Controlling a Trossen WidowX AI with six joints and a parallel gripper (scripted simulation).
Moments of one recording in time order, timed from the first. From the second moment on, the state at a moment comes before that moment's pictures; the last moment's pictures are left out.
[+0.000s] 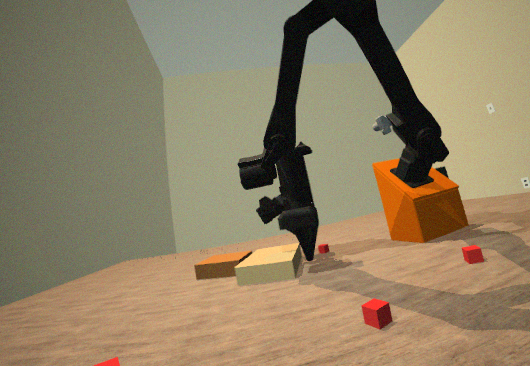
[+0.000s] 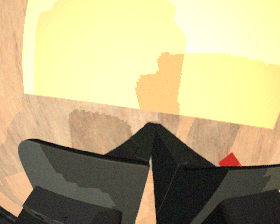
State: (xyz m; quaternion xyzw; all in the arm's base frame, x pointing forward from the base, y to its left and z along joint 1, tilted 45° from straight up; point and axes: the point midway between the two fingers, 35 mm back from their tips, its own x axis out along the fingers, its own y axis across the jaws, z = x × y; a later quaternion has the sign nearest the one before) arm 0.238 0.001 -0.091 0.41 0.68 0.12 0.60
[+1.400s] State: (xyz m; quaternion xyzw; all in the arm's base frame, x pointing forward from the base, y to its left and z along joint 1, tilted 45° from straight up) arm 0.214 -0.047 -0.066 0.41 0.68 0.12 0.60
